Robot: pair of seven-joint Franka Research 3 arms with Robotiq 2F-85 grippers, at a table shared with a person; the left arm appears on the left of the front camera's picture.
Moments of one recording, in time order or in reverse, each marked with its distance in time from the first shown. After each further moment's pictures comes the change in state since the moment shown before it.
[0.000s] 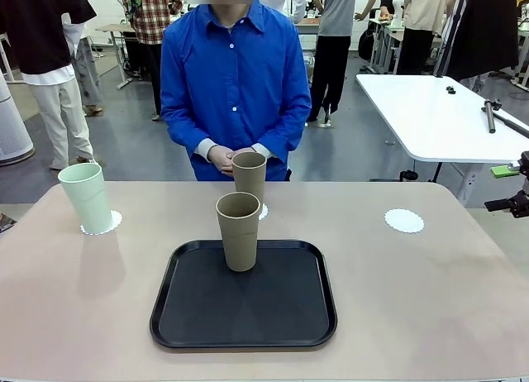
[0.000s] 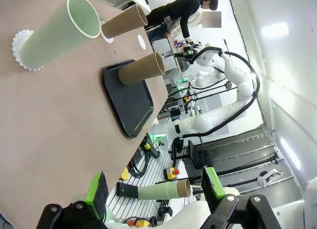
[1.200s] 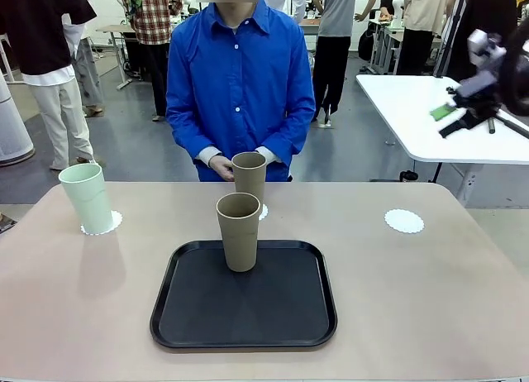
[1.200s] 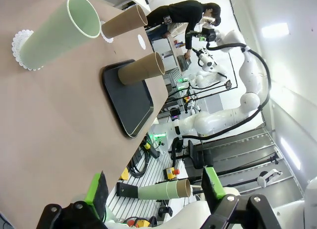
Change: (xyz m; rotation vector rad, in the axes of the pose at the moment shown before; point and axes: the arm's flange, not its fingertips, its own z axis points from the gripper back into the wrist) left arm 0.001 0.000 -0.001 -0.001 0.002 0.000; right arm 0.089 0.197 -0.102 -0.397 0.226 0.501
